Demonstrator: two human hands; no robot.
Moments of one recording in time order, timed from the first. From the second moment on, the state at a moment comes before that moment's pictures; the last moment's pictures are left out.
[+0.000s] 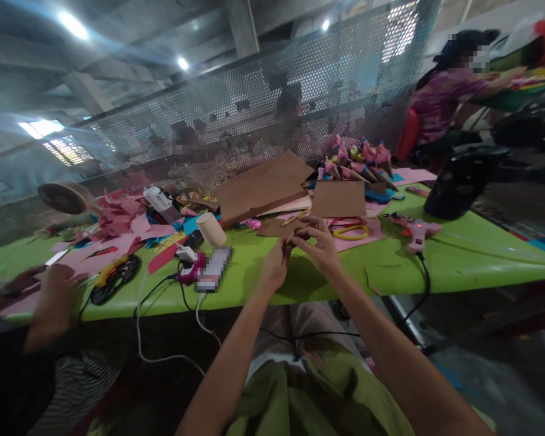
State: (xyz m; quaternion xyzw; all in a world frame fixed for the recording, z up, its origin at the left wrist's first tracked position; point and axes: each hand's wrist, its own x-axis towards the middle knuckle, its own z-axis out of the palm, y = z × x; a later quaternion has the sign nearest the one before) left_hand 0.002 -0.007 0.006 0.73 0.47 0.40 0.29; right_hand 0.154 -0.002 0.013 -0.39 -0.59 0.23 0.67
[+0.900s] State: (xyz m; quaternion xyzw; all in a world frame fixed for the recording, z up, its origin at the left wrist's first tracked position) left_hand -0.007 0.003 0.002 0.65 0.44 0.43 0.44; right_hand 0.162 0.013 0.001 -0.40 -0.47 0.28 0.73
